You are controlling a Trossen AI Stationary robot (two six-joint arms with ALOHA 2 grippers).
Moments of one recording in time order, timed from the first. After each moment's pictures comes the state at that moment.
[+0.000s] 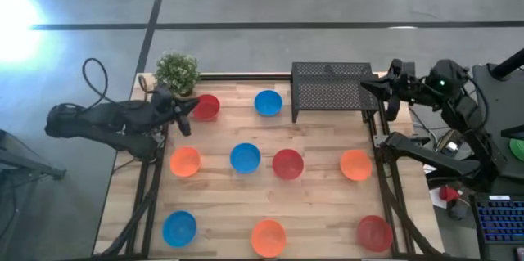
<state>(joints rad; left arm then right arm) -0.13 0.73 0.89 -0.58 -0.74 -0.47 -0.76 0.59 1.08 -0.66 -0.47 0.16</state>
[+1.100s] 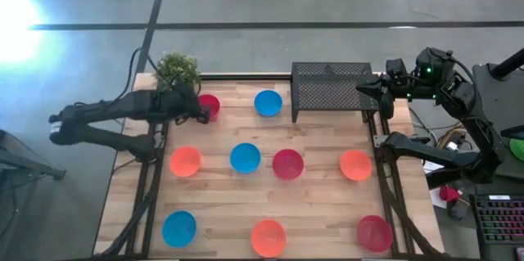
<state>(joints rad) 0.21 0.98 1.03 -1.06 -0.52 -0.88 -0.76 0.73 1.23 -0.92 -0.47 0.10</state>
